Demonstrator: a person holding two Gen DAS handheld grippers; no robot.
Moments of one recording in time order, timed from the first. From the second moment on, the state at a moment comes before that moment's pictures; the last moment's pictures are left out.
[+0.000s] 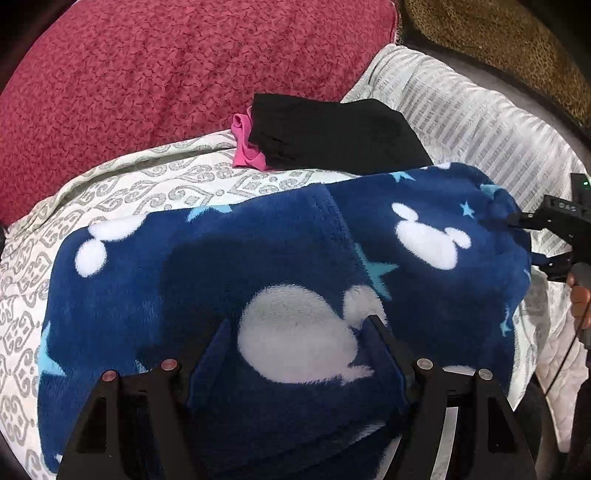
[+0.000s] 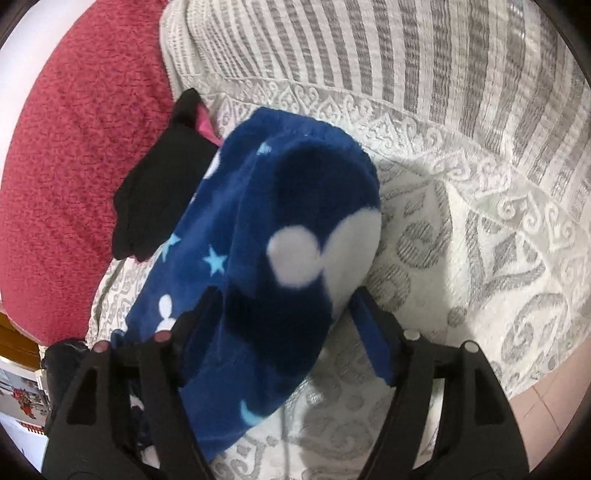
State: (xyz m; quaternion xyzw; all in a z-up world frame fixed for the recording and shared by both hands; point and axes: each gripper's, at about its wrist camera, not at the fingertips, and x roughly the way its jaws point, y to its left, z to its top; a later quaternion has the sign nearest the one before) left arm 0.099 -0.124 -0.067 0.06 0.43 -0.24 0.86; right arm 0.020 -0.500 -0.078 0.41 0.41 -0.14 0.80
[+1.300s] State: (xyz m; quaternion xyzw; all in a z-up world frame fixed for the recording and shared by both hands) left arm 0.090 -0.059 -0.066 -0.01 0.45 -0.25 0.86; right arm 0.035 -0.181 -0.007 -0.17 0.31 0.19 0.91
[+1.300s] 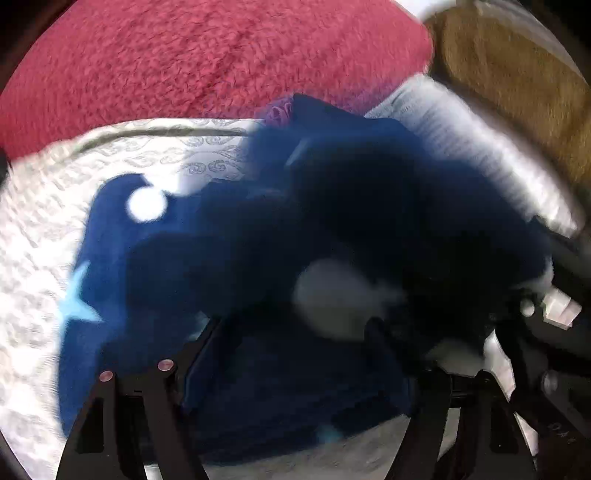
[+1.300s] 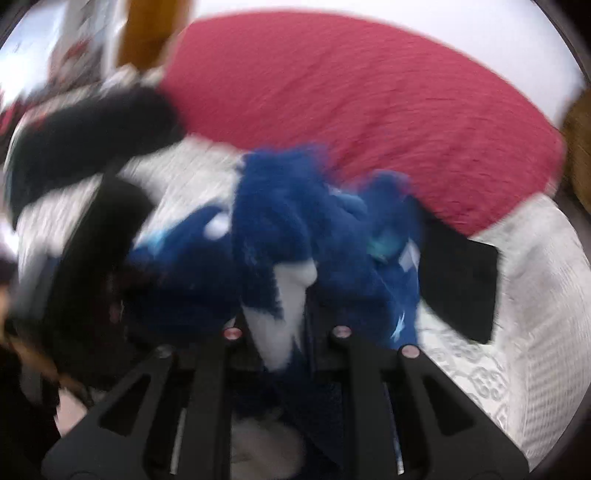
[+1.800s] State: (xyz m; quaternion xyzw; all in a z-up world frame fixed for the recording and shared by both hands) left arm 0.090 0.007 -0.053 -0.21 0.48 -0.35 0.78; right arm 0.026 -0.217 -0.012 0.00 0.37 0.27 0.89
